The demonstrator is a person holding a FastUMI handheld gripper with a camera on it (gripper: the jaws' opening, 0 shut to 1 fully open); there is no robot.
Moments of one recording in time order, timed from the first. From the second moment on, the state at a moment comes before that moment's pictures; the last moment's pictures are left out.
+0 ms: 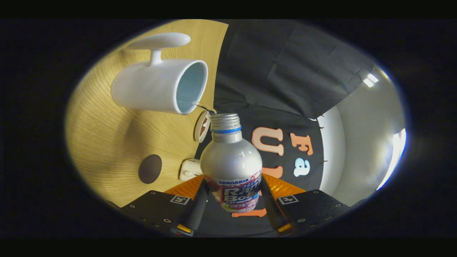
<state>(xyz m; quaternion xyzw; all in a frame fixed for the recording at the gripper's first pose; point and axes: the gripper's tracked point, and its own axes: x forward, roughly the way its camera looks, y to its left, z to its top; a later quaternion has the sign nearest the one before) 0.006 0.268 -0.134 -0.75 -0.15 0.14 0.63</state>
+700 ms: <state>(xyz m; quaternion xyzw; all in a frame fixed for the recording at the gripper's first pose) 0.007 0.270 -0.132 -0.76 -0.16 0.15 0.61</state>
